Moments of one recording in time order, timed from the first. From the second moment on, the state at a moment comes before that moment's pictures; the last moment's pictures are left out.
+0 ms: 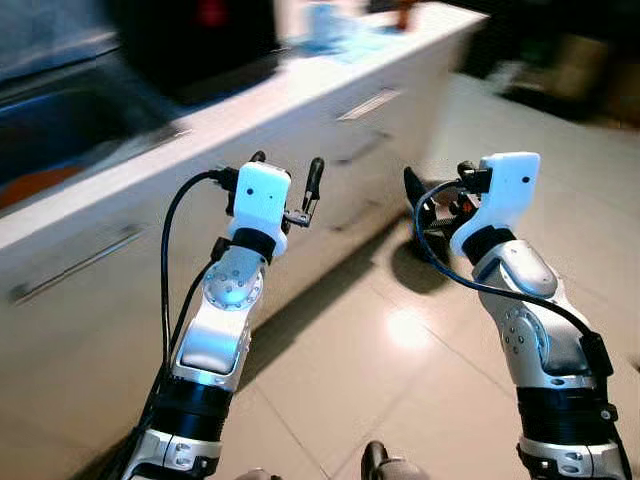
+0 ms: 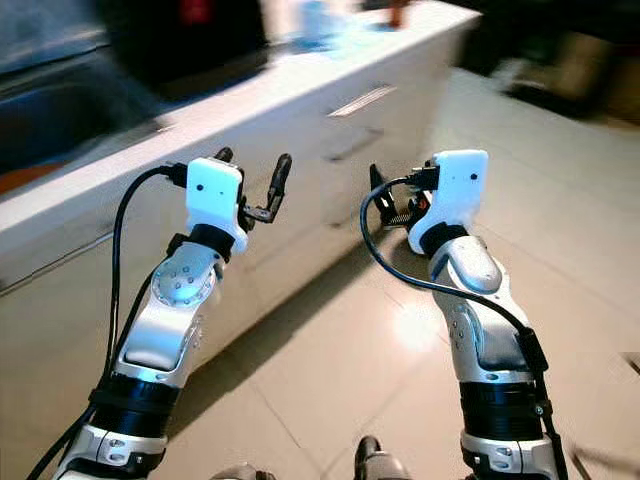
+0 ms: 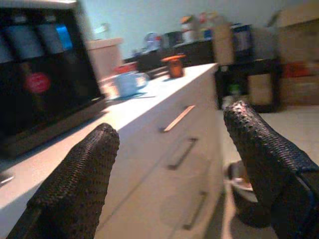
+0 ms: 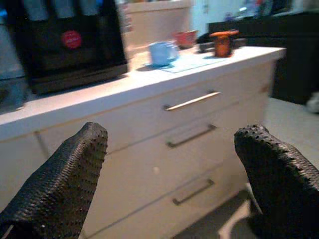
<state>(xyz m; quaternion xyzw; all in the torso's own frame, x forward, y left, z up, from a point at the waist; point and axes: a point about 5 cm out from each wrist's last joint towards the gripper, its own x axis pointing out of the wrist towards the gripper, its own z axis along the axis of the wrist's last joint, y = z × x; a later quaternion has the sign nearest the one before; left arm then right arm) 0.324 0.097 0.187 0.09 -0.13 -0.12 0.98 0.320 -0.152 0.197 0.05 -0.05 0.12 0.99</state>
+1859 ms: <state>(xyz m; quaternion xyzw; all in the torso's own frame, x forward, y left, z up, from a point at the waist) 0.319 0.141 0.048 0.12 0.15 -0.09 0.98 0.305 -0.135 0.084 0.11 0.11 0.05 0.99</state>
